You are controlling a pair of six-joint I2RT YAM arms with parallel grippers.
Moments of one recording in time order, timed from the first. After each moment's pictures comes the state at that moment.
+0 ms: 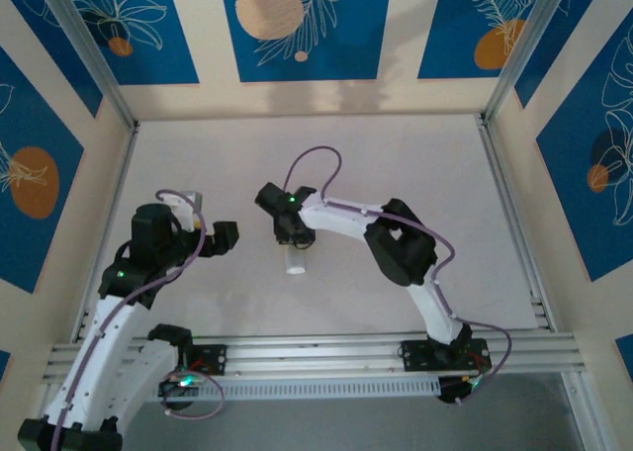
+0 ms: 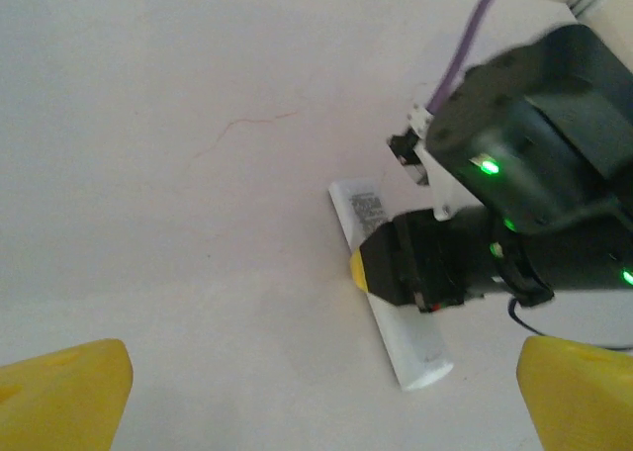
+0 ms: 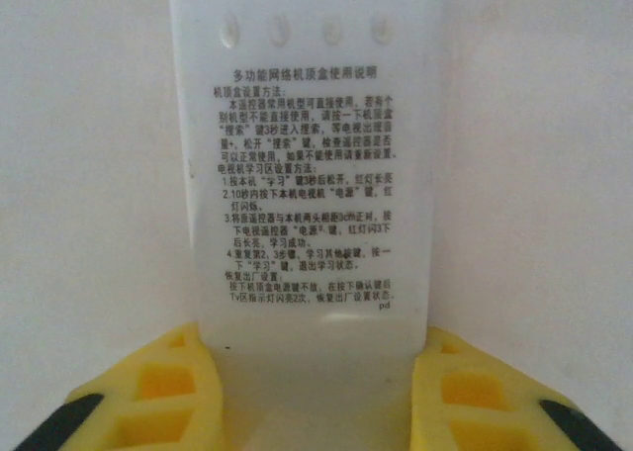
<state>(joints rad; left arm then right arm) -0.20 0.72 0.74 -0.64 0.27 -0.31 0.91 2.15 1.64 -0.81 0.13 0.82</state>
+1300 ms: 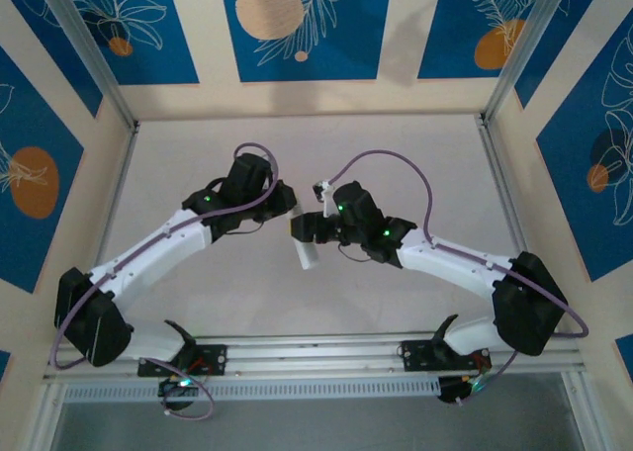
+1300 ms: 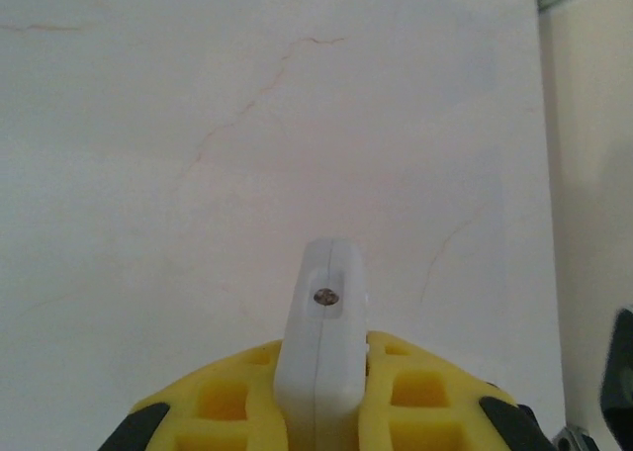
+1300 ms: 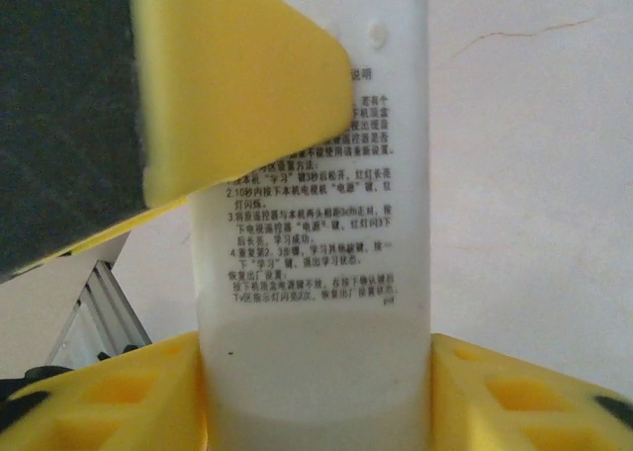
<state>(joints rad) -0.65 1.36 1.18 -0.56 0.04 -0.88 0.82 1.37 0.89 -0.05 -0.24 0.65</state>
